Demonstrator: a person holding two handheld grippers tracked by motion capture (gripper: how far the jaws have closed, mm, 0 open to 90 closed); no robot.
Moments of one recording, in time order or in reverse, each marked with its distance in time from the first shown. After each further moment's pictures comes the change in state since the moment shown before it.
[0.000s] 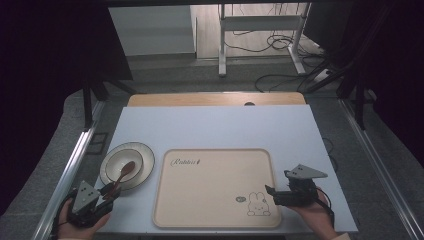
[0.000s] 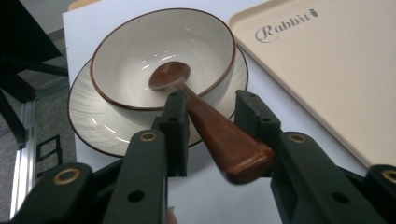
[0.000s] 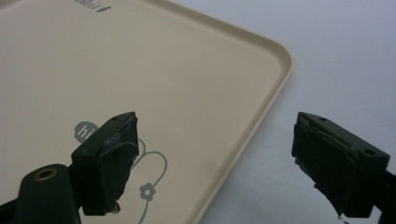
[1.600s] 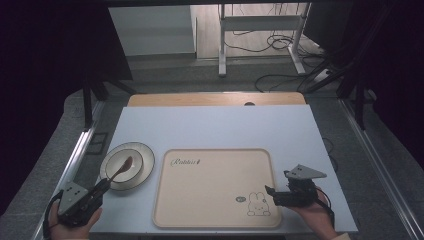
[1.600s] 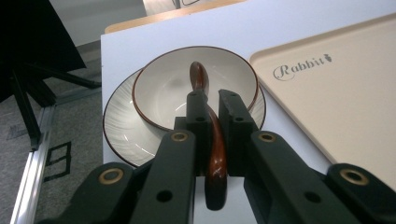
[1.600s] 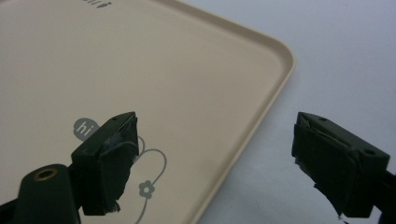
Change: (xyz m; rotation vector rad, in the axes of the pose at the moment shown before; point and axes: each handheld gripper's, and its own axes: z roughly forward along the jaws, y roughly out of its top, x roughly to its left) left arm 0.006 0.007 -0.017 -0.107 0.063 -0.085; right arm 0.000 -0.001 0.000 0.005 0.000 -0.013
